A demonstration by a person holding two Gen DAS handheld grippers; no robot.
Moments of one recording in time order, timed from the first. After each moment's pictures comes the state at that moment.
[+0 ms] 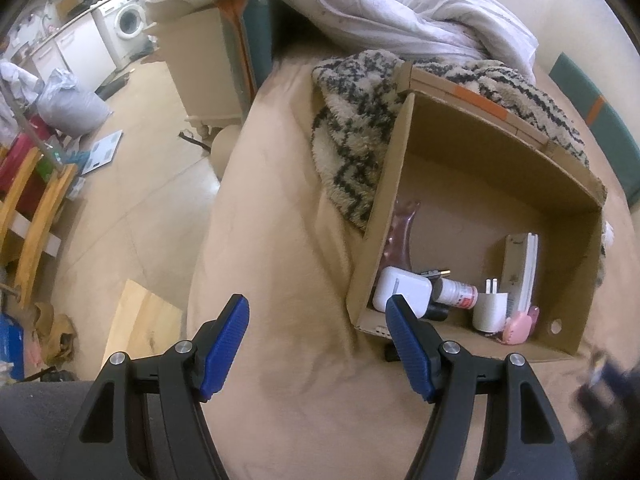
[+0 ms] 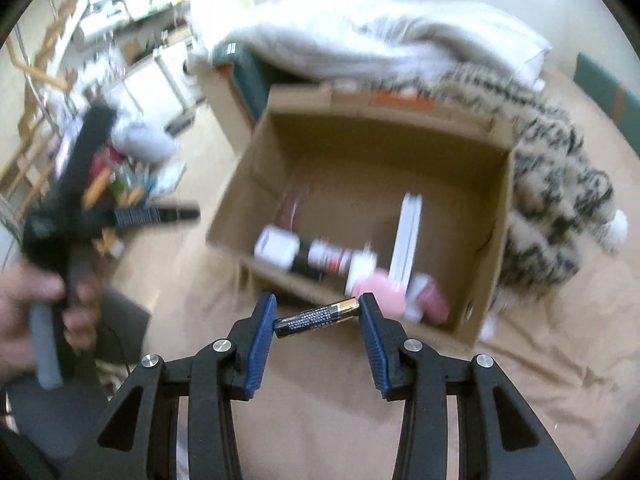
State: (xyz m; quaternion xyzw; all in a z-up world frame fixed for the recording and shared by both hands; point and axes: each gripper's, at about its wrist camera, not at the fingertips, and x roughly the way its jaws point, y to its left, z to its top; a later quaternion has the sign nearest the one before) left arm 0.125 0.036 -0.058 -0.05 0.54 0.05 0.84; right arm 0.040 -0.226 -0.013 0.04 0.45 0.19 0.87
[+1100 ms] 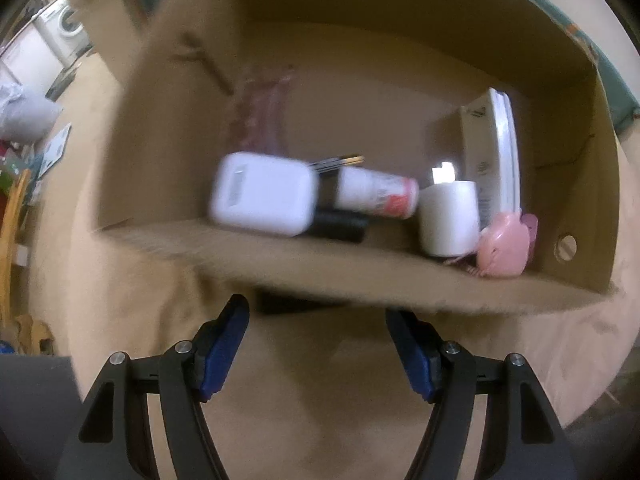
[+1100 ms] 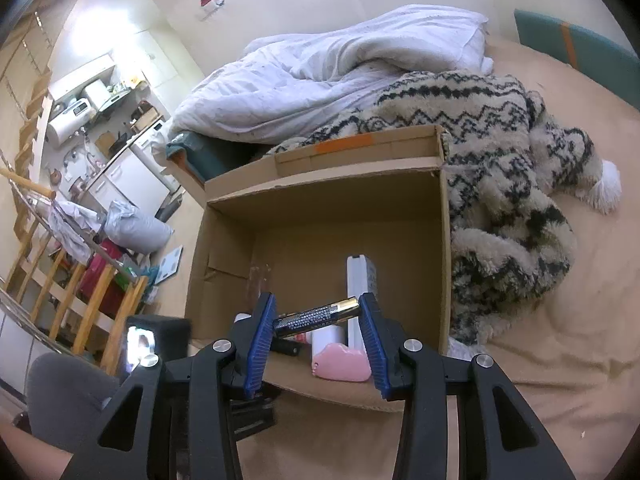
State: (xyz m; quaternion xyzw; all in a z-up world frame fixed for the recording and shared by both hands) left arm 0.126 -0.075 -0.164 -0.01 0.60 -0.02 0.80; right arm 0.080 -0.287 -0.031 0.17 0.42 0.15 0.88
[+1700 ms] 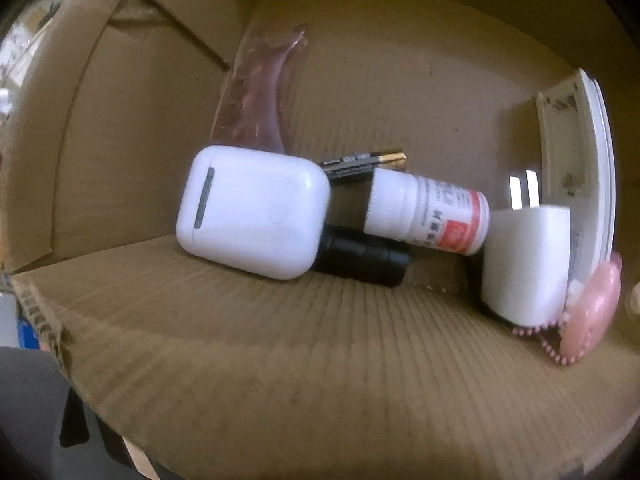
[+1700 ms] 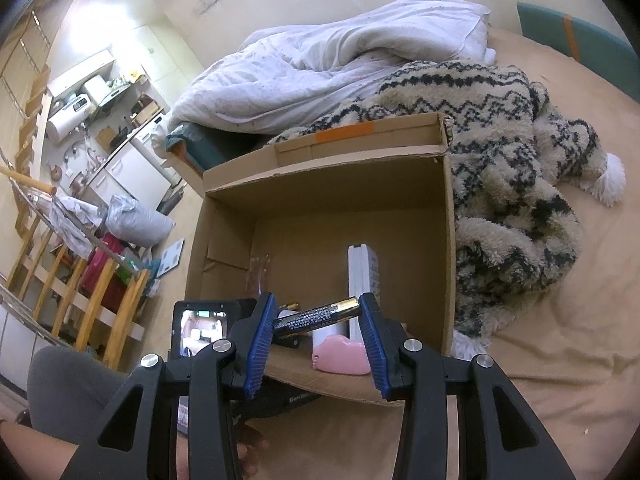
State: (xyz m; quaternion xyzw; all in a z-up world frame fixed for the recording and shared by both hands) left arm 0.164 -0.081 -0.208 0.01 0.62 0.06 0.79; right arm 0.082 -0.282 -0.037 0.17 0.43 0.16 0.87
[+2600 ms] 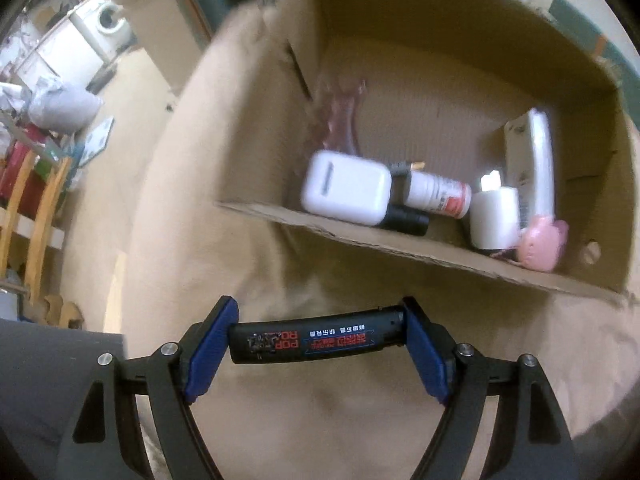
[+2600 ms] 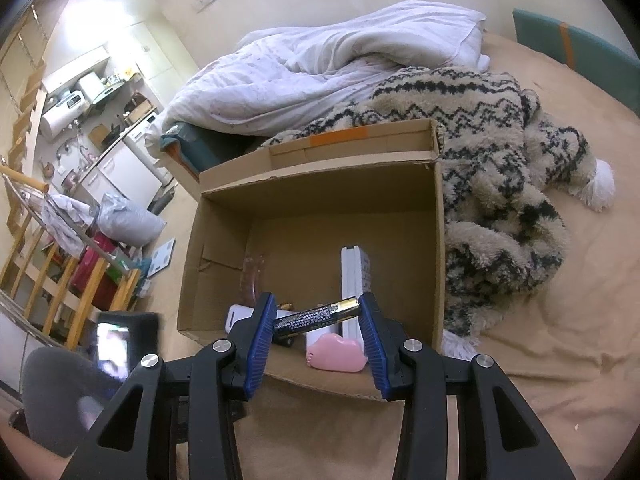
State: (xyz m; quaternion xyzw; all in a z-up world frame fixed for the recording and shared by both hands) left arm 0.098 -0.023 -0.126 0.01 0.58 0.05 0.81; right arm 0.078 -0.284 -0.029 0.16 0.43 0.14 0.88
